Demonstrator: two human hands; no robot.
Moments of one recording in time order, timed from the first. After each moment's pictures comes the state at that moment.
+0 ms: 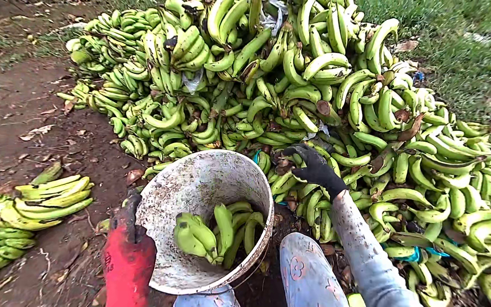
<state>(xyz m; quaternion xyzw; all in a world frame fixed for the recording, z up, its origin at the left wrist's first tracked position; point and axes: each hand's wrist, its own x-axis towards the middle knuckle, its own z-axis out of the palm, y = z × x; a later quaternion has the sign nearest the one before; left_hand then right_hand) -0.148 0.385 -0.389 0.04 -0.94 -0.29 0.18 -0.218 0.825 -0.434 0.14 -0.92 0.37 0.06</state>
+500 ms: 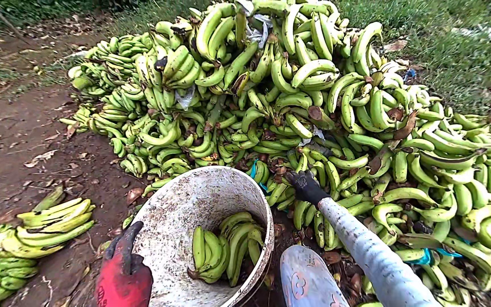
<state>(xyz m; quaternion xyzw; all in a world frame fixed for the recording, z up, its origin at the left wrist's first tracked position) -0.138 0.392 -0.381 0.02 -0.95 -0.26 0.16 -0.253 0.819 -0.525 0.06 -0.98 0.12 -0.12</state>
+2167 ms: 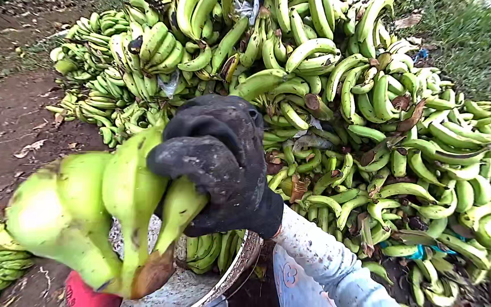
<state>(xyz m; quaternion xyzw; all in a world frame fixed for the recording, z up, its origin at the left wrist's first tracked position) -0.148 0.404 -0.369 0.12 -0.95 -0.25 0.12 -0.195 0.697 -0.290 0.31 -0.60 0.48 0.57</state>
